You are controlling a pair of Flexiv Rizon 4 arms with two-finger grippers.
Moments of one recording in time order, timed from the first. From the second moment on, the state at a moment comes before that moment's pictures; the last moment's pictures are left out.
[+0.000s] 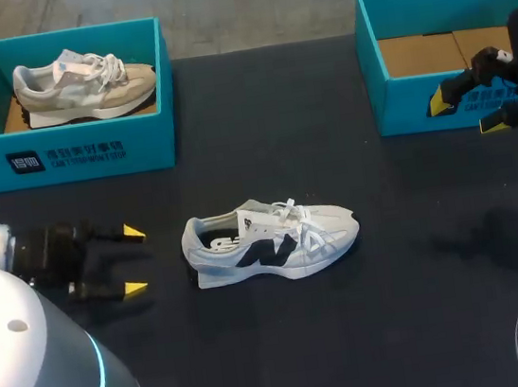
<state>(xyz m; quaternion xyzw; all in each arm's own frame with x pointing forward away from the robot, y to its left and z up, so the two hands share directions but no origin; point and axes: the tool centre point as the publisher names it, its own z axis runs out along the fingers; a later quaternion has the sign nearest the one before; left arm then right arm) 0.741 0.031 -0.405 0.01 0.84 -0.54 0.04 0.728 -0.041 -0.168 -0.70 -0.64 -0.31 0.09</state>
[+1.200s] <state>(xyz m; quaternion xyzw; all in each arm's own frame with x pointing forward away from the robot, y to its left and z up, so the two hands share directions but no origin) 0.742 -0.064 -0.413 0.02 0.84 -0.54 0.00 0.728 -0.041 -0.168 -0.70 -0.64 -0.31 0.09</state>
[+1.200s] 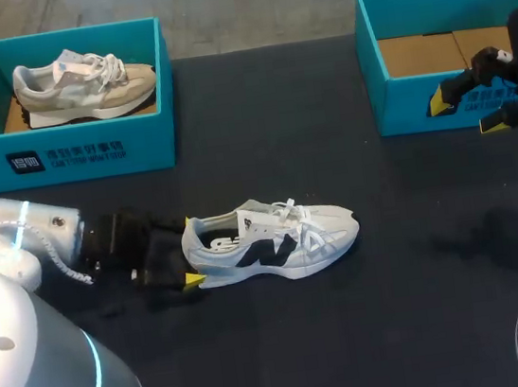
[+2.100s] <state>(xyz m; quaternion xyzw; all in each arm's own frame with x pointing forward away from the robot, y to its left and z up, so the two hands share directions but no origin) 0.746 -0.077 -0.425 0.02 0.84 -0.54 -0.02 0.728 -0.041 -0.168 -0.70 -0.64 -0.31 0.09</state>
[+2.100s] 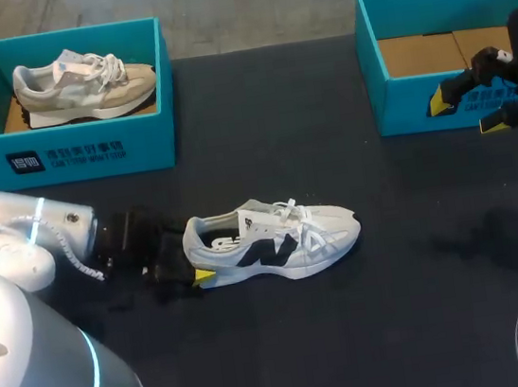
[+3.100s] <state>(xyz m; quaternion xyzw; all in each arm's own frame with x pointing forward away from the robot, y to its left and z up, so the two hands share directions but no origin) 0.747 -0.077 -0.425 0.02 0.84 -0.54 -0.02 0.728 -0.040 -0.169 -0.70 -0.64 -0.30 0.09</state>
